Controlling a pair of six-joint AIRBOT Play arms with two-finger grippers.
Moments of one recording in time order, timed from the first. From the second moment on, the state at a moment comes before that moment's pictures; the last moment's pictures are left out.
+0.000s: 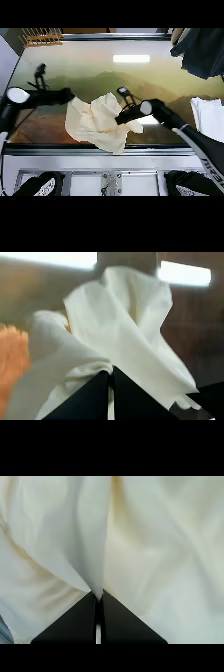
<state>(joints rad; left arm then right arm) 0.03 -1.06 1.05 0.93 -0.98 -1.46 0.50 -1.31 1.07 -1.16 0.88 1.36</state>
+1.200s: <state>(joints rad) 0.34 -0.55 1.44 0.92 -1.01 -1.48 -0.04 -0.69 1.26 -1.32 1.33 1.58</state>
